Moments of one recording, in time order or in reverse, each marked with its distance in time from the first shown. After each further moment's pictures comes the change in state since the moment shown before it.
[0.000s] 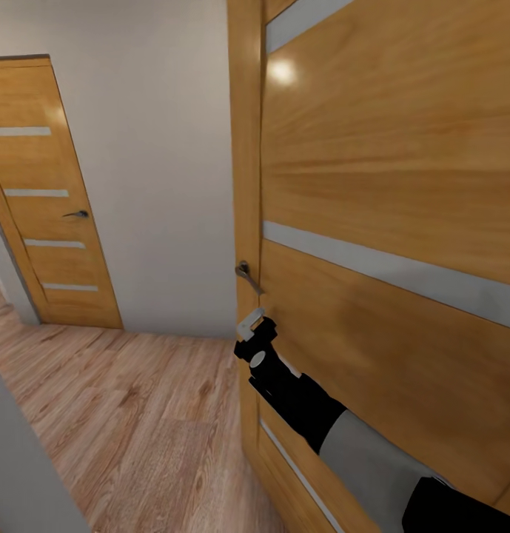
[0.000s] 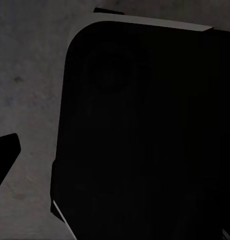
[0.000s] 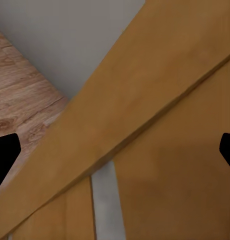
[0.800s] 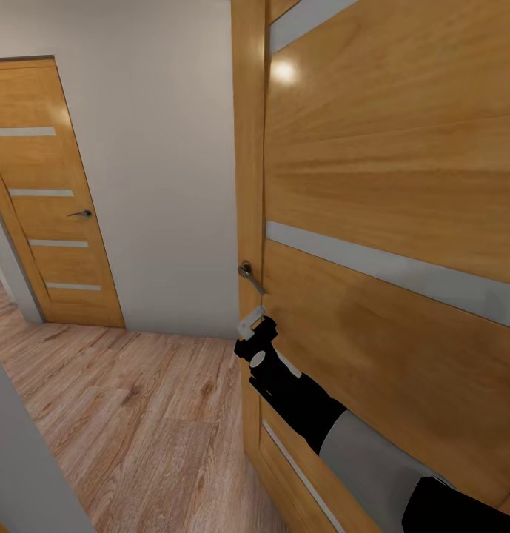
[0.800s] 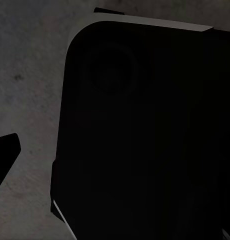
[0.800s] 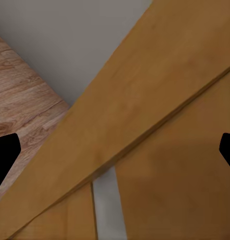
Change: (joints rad) left arm 0.000 0.000 0.000 0.000 0.001 0.000 0.001; right arm 0.000 0.000 0.001 -0.002 -0.002 -0.006 -0.015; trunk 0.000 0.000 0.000
